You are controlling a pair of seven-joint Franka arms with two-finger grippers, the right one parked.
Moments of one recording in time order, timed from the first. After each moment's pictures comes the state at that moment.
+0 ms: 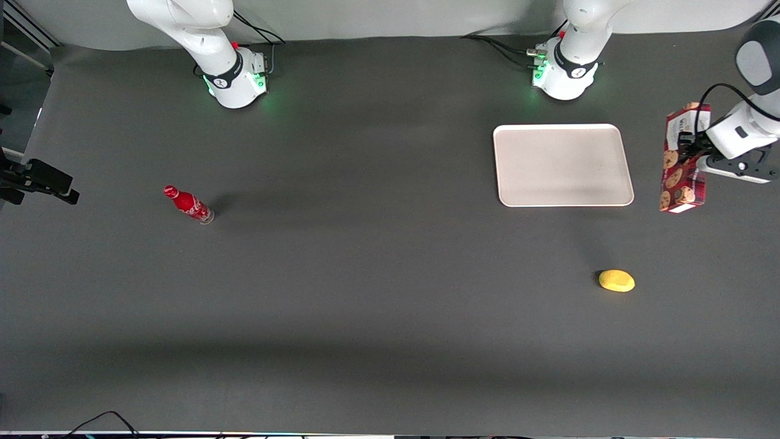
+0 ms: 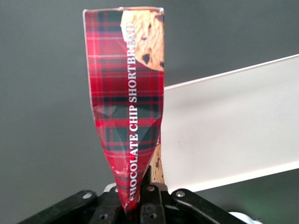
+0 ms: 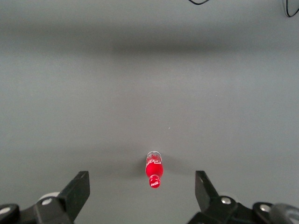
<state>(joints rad) 0.57 -0.24 -0.29 -2.37 -0.01 1.98 0.52</state>
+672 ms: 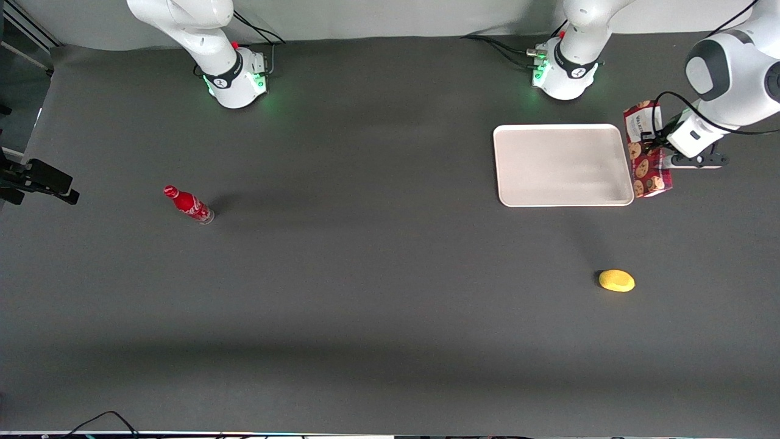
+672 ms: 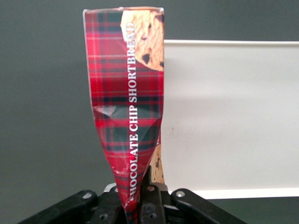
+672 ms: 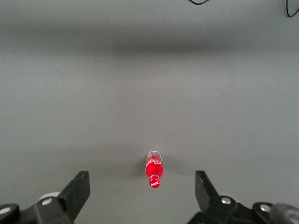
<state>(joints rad) 0.57 -0.26 -0.24 -2.68 -0.04 2.22 0.36</state>
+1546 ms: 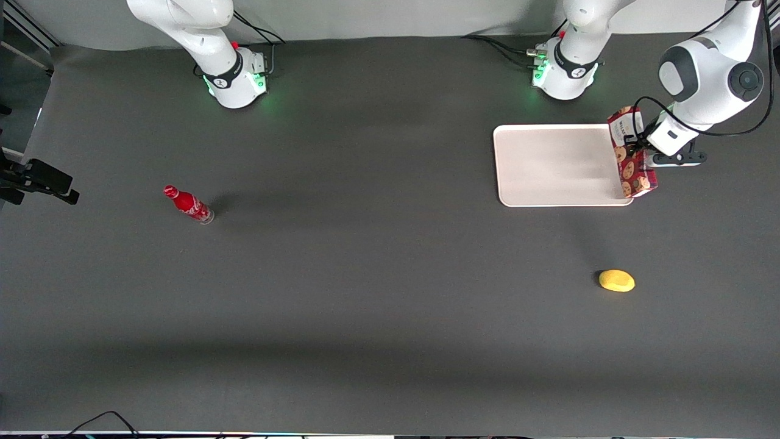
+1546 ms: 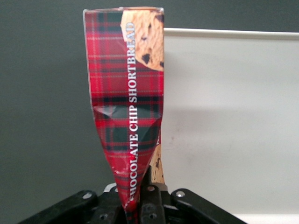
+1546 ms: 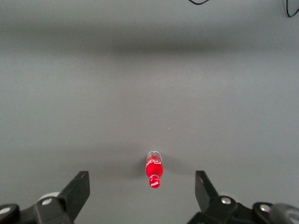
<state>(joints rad) 0.56 -0.23 -0.24 -2.82 -0.05 2.45 0.34</state>
